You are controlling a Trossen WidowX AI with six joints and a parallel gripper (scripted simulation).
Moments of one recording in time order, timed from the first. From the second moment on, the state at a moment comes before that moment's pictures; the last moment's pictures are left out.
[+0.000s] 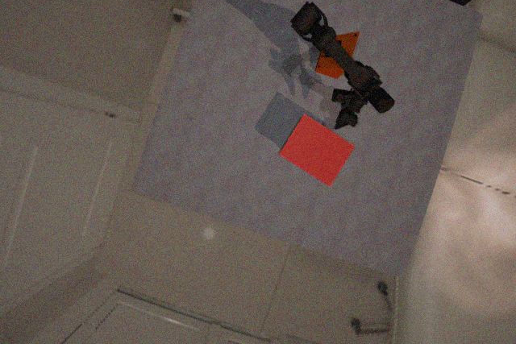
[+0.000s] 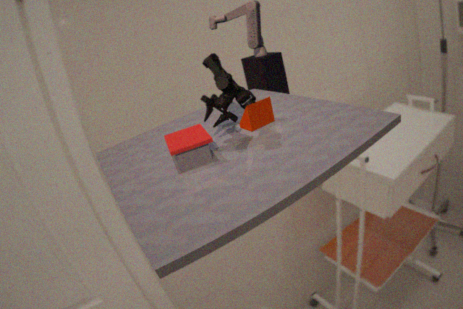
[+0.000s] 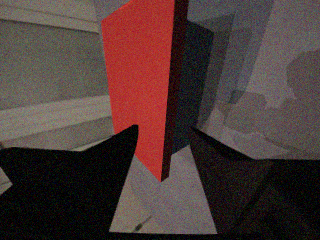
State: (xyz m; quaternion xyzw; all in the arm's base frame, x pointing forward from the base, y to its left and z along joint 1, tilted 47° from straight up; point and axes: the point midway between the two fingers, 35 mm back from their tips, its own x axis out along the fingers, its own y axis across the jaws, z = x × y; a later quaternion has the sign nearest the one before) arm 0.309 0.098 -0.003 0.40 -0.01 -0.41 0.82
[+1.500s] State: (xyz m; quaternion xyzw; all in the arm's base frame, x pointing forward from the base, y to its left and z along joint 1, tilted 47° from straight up) arm 0.343 0.058 -0.014 0.39 -0.01 -0.40 0.83
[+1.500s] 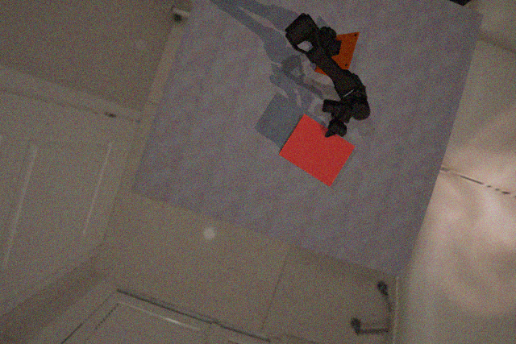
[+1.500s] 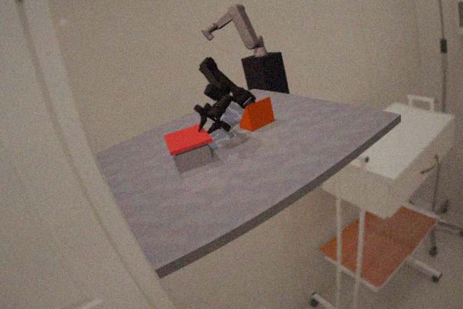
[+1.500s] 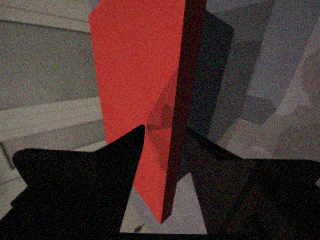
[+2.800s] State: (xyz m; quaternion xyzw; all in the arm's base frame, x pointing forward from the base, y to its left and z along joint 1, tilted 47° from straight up) arm 0.343 0.059 -0.013 0.39 -0.01 -0.41 0.83
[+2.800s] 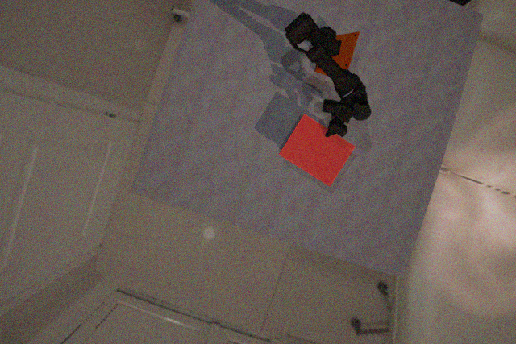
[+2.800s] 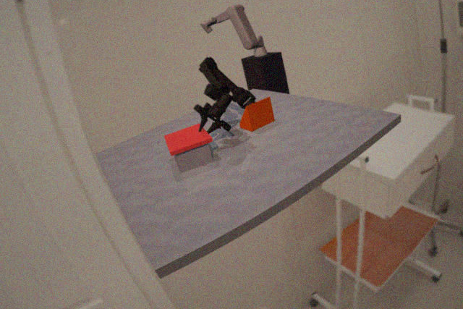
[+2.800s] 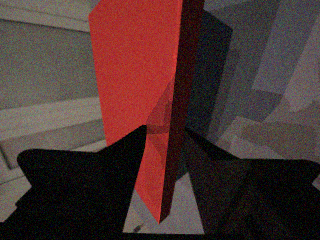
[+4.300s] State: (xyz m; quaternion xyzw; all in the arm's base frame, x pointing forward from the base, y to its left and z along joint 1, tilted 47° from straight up) arm 0.342 0.067 -0.007 0.39 -0.01 -0.41 0.83
